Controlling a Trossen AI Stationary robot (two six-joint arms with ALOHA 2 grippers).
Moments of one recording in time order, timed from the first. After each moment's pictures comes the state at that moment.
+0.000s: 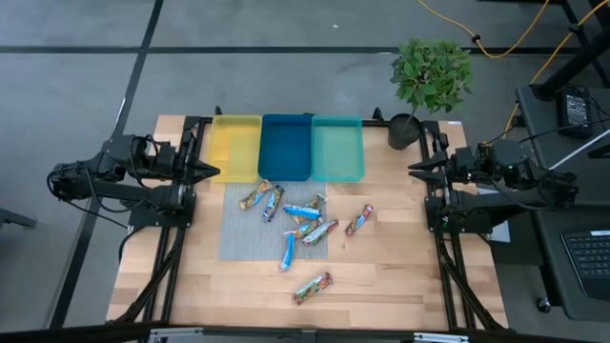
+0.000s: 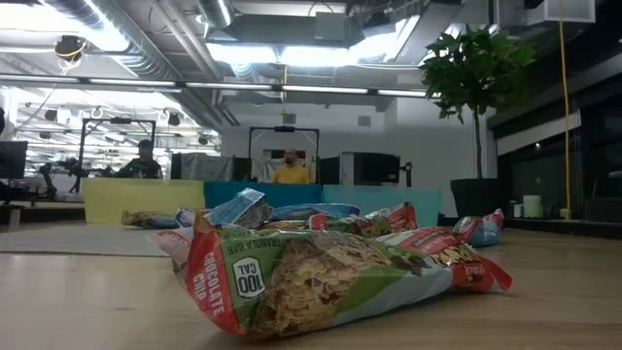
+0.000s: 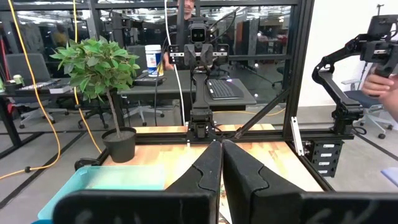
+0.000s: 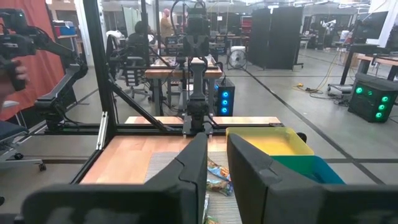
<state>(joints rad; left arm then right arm) 0.00 0.39 0.78 -0.39 0.00 0.00 0.00 0.39 0.78 -0.39 0.00 0.00</state>
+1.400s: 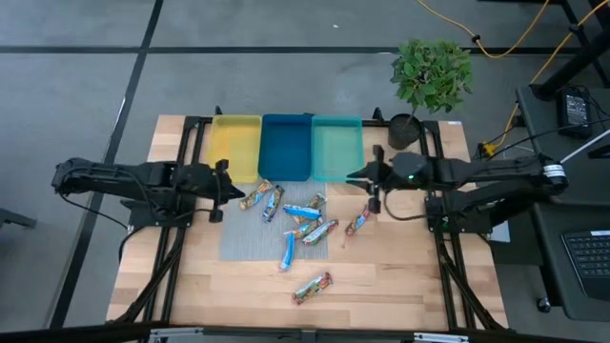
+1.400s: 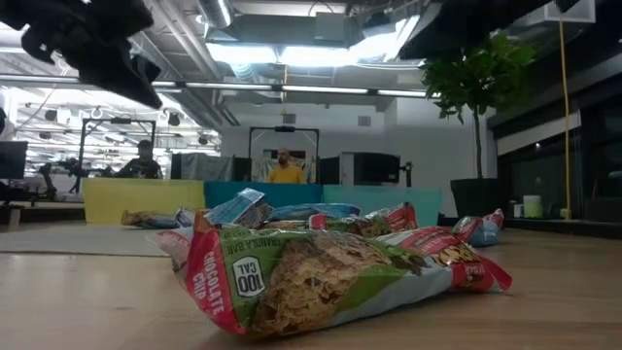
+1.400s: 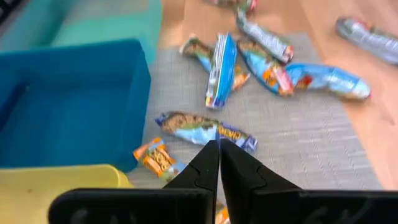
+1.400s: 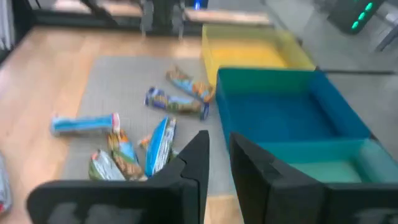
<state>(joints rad) 0.00 0.64 0.50 -0.52 -0.10 0.08 -0.01 1.05 0.78 -0.18 0.16 -0.06</state>
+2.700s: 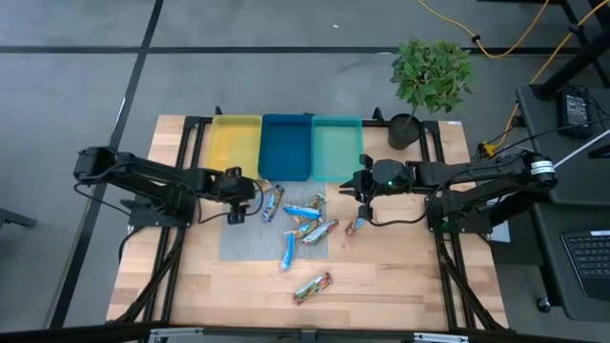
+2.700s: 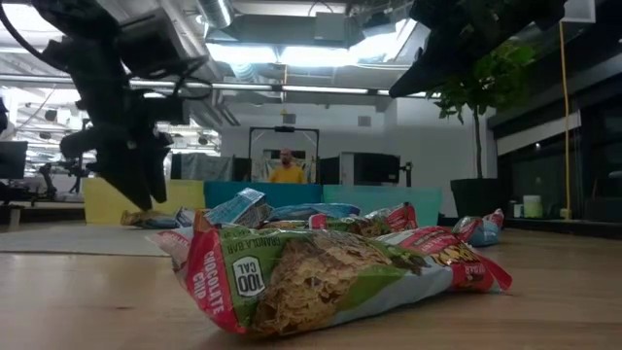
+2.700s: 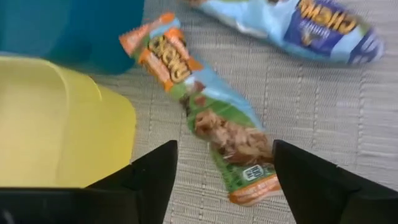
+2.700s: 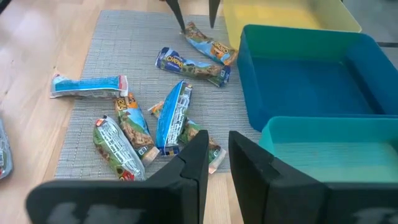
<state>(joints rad) 0.04 1.20 0.50 -0.45 -0.22 -0.04 0.00 1.19 0.78 -0.18 0.10 -0.06</state>
